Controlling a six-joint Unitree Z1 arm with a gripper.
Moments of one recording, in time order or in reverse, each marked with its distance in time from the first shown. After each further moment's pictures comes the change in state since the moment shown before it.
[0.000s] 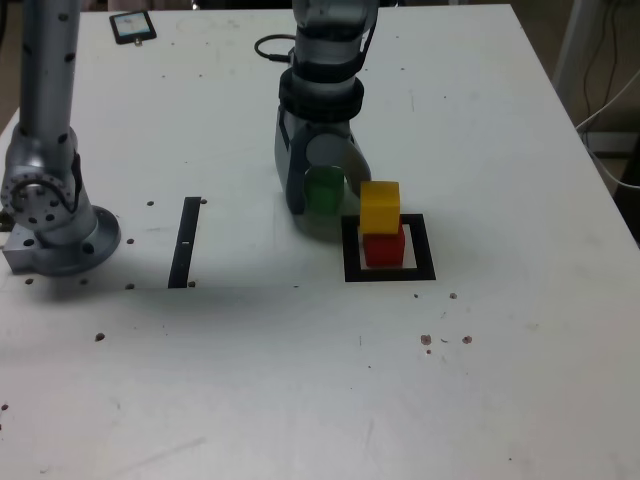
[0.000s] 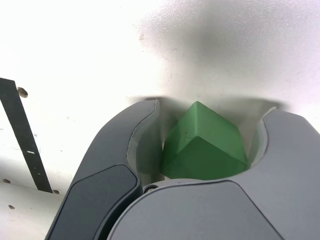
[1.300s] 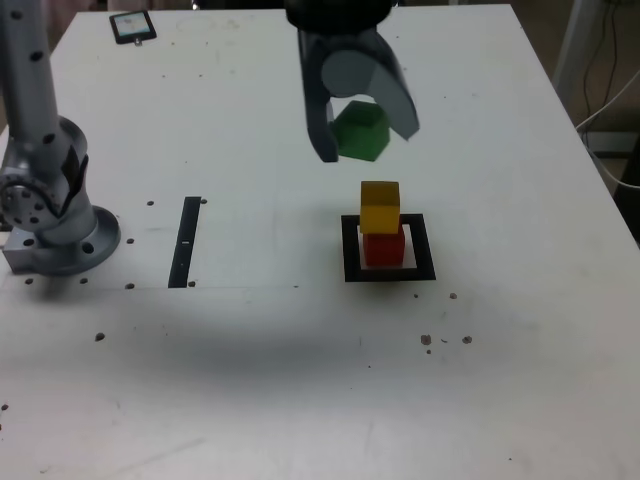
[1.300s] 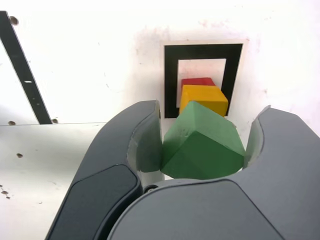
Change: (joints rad) arm -0.236 -0.150 -0.356 0.315 -0.006 -0.085
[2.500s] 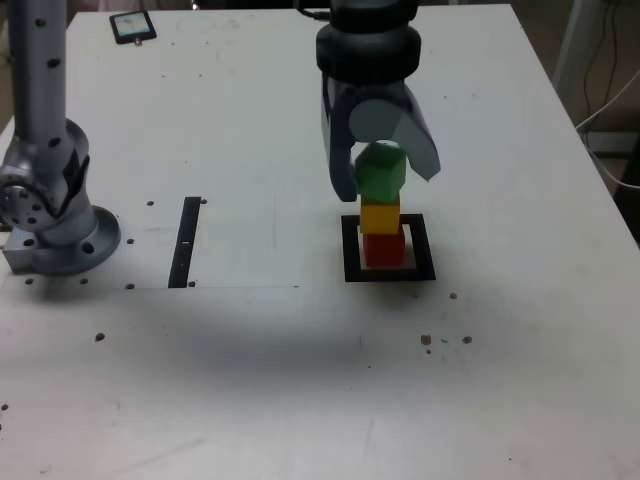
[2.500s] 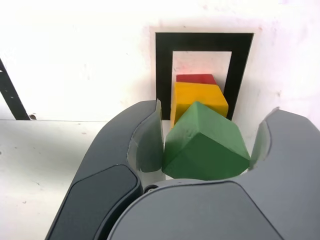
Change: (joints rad) arm -0.027 0.096 0.024 -0.062 -0.019 -0.046
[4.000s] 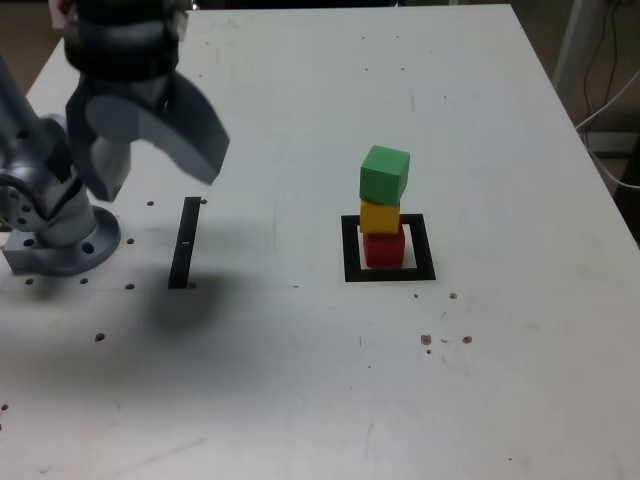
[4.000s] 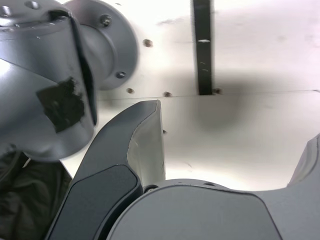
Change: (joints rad) arm -0.152 -0.492 0.499 0.160 -0.060 0.014
